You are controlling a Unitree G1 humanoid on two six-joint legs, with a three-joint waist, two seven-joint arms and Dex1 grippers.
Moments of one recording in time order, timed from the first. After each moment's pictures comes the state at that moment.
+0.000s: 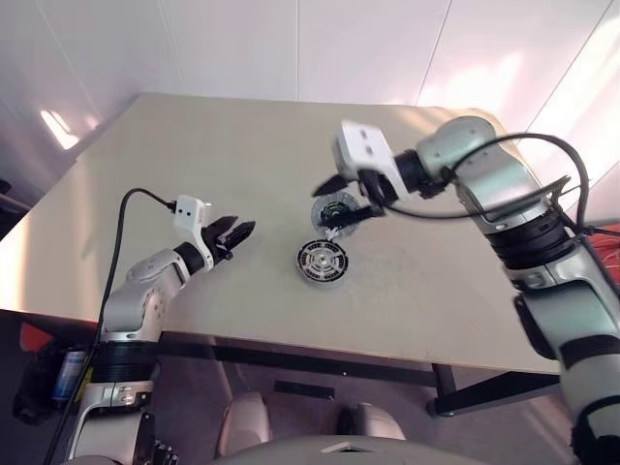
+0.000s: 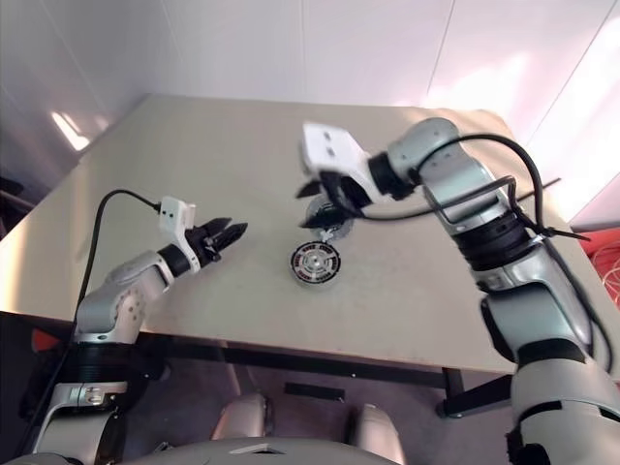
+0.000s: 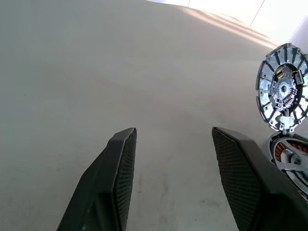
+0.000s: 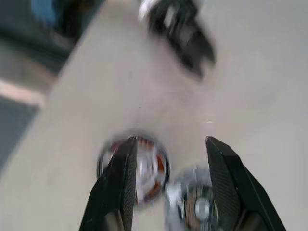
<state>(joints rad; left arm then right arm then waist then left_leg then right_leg) -0.31 0.35 0.14 0.05 -0.43 0.52 -0.60 -0.98 -0.74 0.48 0.19 0.10 0.10 1.48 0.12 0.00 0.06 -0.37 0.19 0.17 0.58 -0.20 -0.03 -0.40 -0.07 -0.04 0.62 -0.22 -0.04</state>
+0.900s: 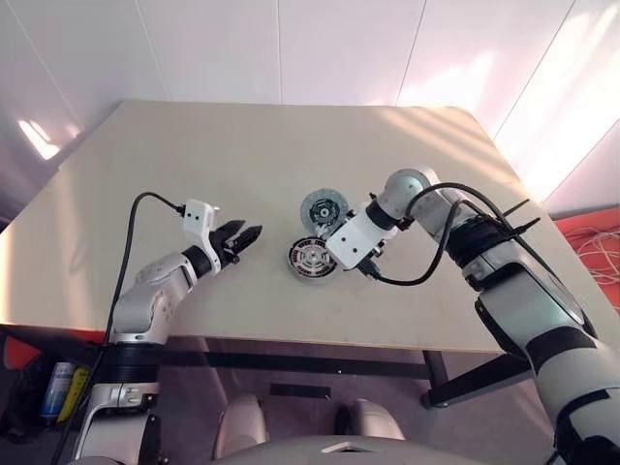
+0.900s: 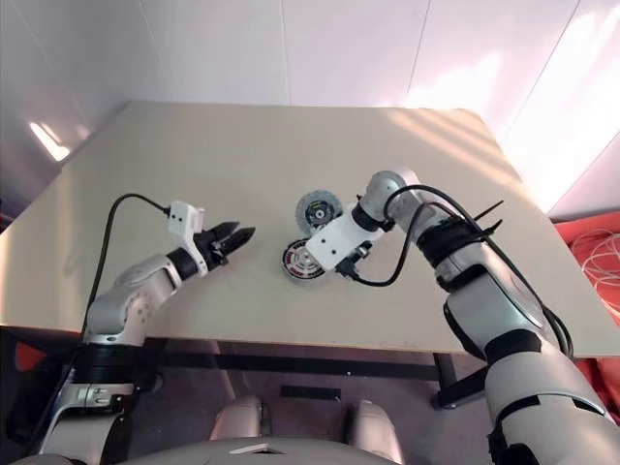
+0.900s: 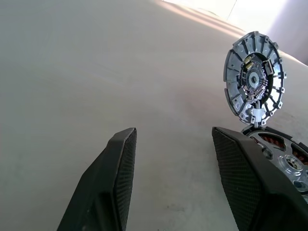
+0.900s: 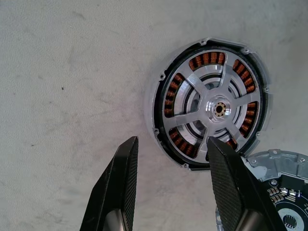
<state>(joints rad) -0.29 0.31 0.11 0.04 -0.42 0.51 -0.60 -1.06 -0.48 0.63 0.75 -0.26 -0.56 1.46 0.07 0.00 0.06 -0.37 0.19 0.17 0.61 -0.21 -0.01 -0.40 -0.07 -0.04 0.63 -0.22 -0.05</state>
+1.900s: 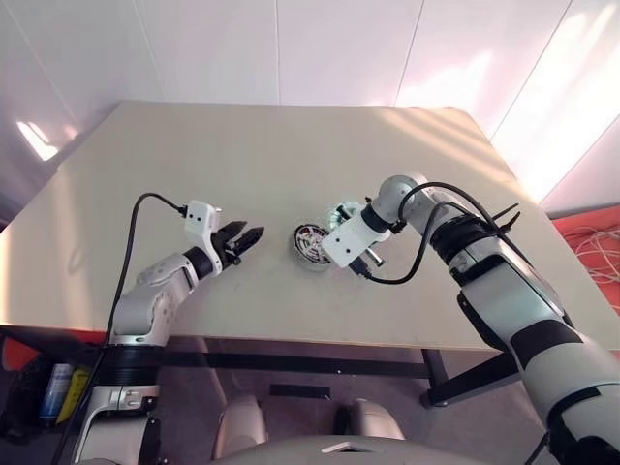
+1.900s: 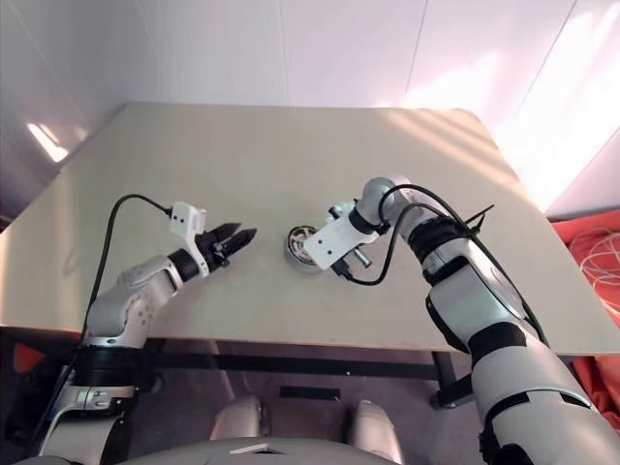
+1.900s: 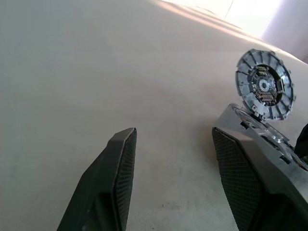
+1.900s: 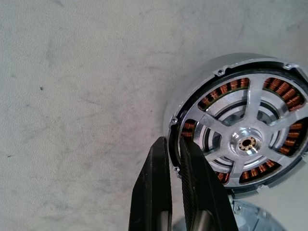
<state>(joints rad) -0.29 0.33 0.11 0.03 -0.42 0.51 -0.60 -1.10 -0.41 0.61 0.97 -0.34 -0.67 1.39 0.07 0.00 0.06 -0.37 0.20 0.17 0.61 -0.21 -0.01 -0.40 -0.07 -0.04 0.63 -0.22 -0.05</state>
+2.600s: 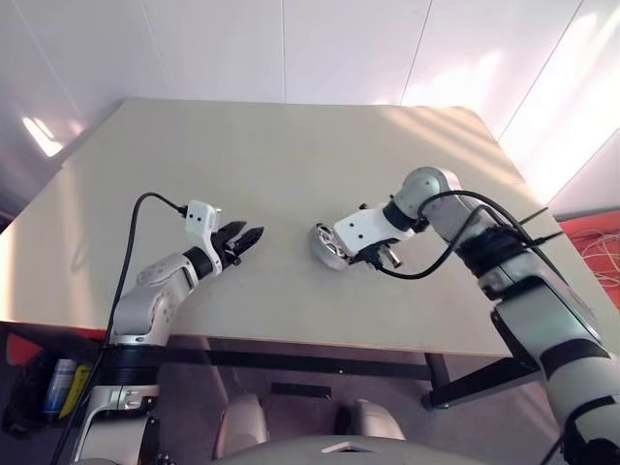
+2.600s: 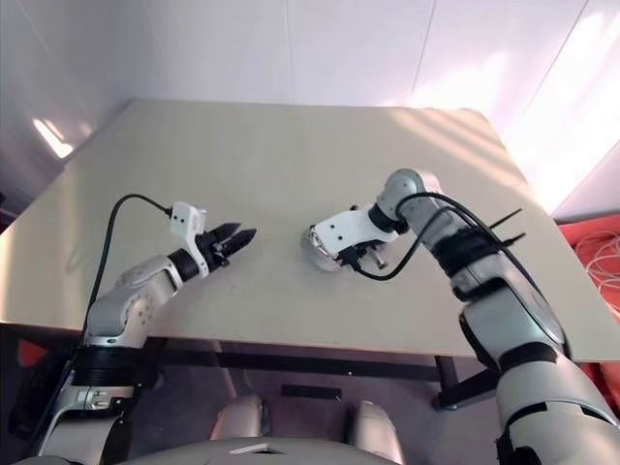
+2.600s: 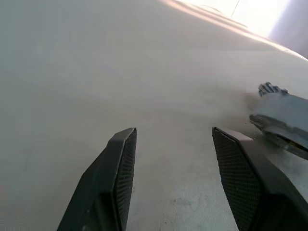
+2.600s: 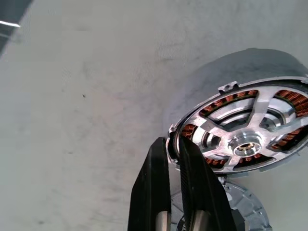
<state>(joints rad) -0.29 0.33 0.10 0.03 -0.42 0.51 -0.59 -0.92 -0.65 0.60 0.38 -0.12 0.00 1.55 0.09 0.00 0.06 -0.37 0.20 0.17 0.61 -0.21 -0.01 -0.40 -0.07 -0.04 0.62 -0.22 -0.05</state>
